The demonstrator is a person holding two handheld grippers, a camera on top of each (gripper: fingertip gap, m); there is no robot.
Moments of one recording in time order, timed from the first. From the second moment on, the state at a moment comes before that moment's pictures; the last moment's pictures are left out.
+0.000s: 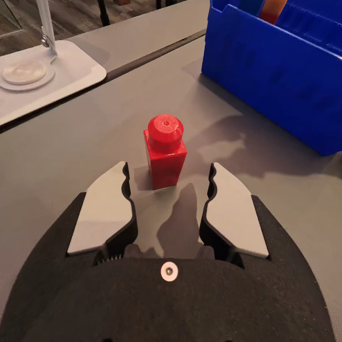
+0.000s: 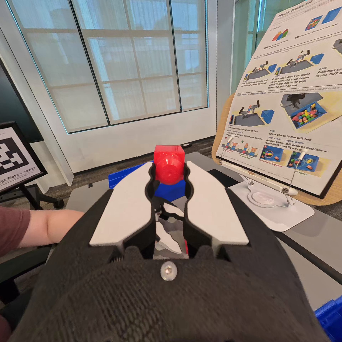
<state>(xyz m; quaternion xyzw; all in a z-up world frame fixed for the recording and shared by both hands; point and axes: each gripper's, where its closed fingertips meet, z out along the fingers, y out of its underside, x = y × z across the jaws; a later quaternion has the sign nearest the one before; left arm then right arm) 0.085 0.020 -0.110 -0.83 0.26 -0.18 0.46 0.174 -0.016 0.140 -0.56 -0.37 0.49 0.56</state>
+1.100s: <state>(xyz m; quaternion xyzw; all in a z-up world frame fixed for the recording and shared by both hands) 0.138 -0.085 -0.083 -0.72 0.56 -0.30 0.29 0.167 -0.074 0.015 -0.63 -0.66 0.29 0.29</state>
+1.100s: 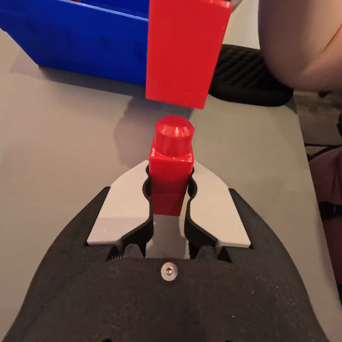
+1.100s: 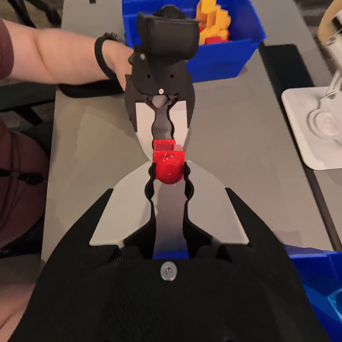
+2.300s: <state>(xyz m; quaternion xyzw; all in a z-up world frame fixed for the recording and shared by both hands) 0.123 -0.078 0.013 -0.68 0.41 -0.48 0.37 0.082 -0.064 0.061 -0.57 -0.46 0.59 0.34</state>
